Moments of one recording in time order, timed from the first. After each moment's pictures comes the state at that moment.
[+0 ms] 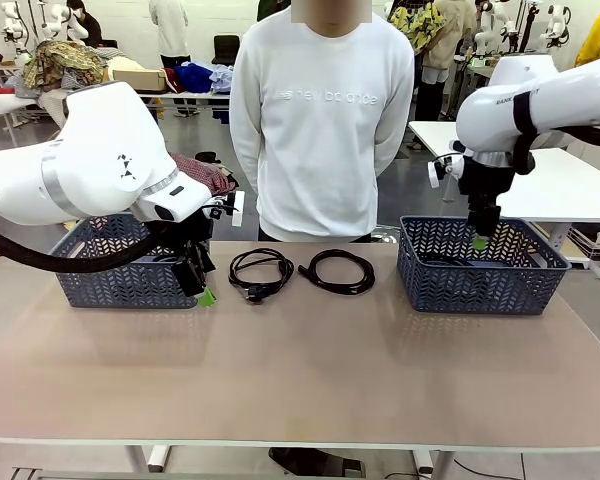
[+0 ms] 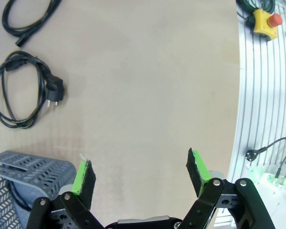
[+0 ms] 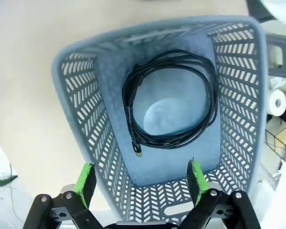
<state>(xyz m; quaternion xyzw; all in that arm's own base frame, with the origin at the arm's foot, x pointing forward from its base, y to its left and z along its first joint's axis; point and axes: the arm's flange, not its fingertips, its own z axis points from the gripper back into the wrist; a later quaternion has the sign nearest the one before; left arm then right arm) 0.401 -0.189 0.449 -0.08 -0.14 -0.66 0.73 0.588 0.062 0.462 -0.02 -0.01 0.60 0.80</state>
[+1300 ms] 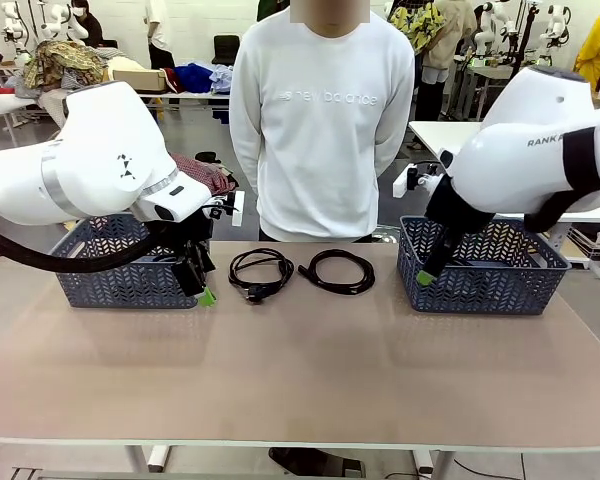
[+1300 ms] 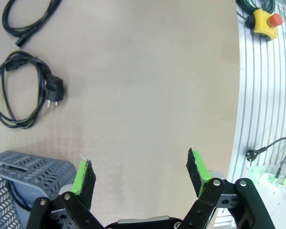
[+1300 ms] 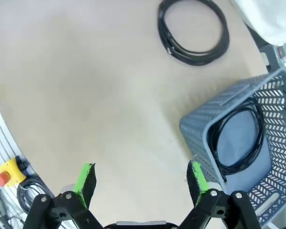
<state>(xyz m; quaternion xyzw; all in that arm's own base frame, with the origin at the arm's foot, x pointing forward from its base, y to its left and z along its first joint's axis) 0.401 -0.189 0.449 -0.08 -0.14 -0.66 0.73 0.411 0.169 0.462 0.02 -0.15 0.48 0.86</state>
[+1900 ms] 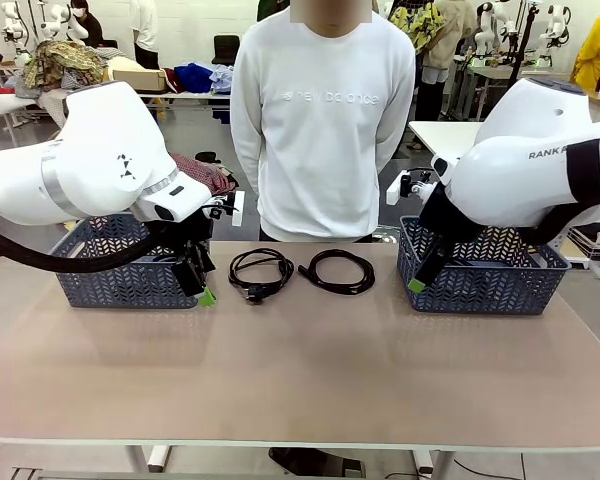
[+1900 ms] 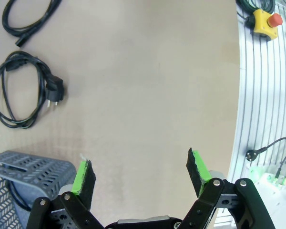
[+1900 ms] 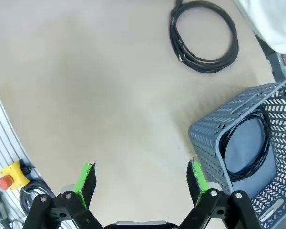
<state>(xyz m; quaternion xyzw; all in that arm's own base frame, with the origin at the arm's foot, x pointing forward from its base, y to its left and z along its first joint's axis) 0.401 -0.189 0.449 -0.08 -0.14 -0.66 0.73 0.404 0.175 0.457 0.03 -0.16 0.49 0.86</state>
